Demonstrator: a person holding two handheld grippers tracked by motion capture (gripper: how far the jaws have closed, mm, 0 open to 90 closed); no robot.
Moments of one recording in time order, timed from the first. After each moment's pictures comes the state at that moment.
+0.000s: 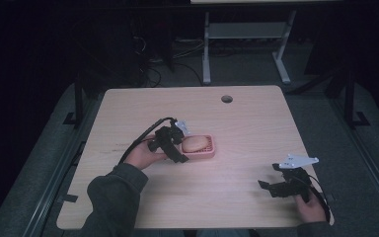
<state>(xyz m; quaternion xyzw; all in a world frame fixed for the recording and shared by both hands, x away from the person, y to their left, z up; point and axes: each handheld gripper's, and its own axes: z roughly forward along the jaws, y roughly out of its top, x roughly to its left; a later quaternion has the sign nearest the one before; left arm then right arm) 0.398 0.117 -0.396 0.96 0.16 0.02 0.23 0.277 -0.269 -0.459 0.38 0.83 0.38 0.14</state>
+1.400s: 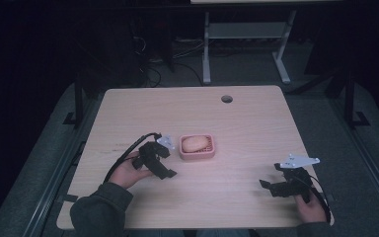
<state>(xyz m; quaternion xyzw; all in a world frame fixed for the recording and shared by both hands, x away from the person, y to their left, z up) 0.353 0.158 -0.408 0.95 0.17 0.02 0.25 0.276 -0.271 -0.459 0.40 0.83 0.37 0.15</state>
